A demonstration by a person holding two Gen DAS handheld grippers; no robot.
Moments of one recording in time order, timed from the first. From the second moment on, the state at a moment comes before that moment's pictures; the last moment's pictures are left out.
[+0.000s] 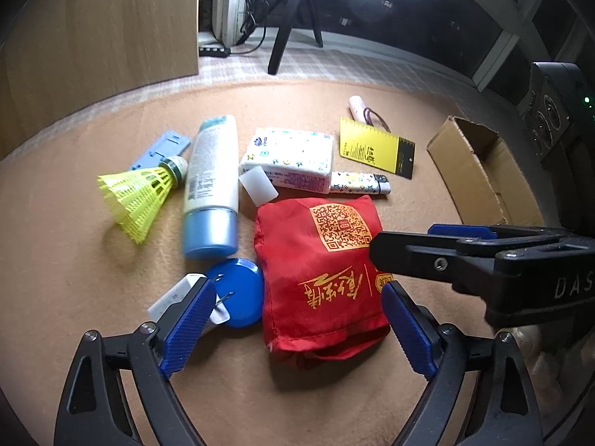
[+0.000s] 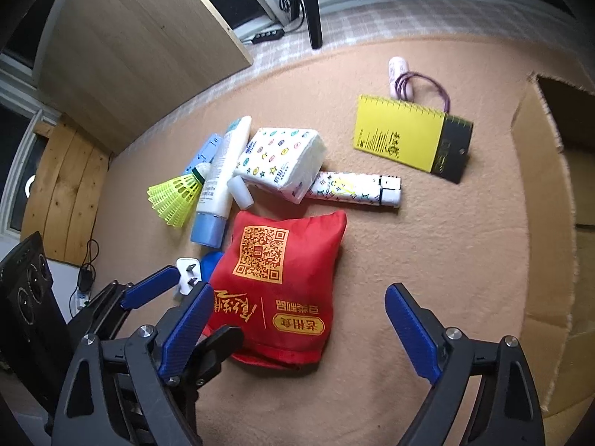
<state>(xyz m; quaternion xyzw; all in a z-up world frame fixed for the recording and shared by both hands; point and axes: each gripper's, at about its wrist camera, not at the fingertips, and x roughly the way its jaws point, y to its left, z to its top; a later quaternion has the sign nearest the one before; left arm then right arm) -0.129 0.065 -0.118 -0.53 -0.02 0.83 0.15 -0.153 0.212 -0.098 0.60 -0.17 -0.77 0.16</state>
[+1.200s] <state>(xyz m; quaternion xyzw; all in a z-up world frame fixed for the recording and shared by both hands) -0.121 0.087 -0.096 -0.52 -0.07 0.83 0.20 -0.147 0.220 -0.086 0.60 -0.20 -0.75 0.21</state>
